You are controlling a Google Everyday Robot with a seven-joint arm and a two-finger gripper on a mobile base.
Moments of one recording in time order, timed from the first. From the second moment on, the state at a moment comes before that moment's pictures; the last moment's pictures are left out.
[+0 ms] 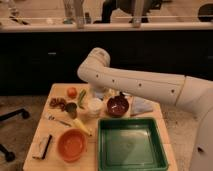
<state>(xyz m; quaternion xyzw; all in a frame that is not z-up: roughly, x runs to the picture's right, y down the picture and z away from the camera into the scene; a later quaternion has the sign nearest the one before) -0.025 0.019 0.731 -0.17 -0.10 -0.63 0.75</state>
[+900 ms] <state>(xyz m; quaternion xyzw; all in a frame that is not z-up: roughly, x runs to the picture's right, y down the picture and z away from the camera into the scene) -0.070 0.027 0.764 -0.18 -0.12 -0.66 0.72</state>
